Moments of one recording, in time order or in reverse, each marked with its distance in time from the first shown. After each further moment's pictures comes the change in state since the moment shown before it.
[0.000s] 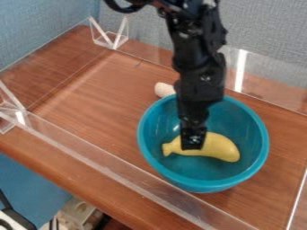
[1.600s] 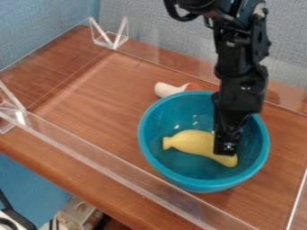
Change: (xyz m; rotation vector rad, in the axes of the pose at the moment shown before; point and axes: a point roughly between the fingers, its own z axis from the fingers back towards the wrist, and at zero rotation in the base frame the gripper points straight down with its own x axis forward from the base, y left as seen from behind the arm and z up) arm 0.038 0.000 -0.015 -0.072 -0.002 -0.123
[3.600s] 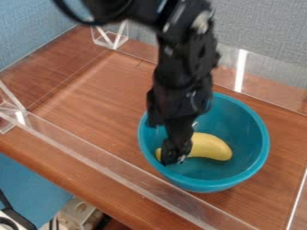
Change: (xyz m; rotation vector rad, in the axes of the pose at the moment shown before) arm -0.072 -0.031 0.024 0.214 0.093 0.412
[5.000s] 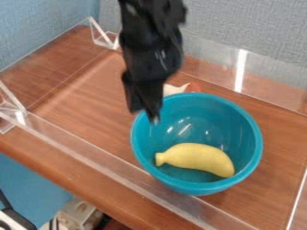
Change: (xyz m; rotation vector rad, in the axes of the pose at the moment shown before) arm -0.025 0.037 0.051 0.105 -0.028 0.098
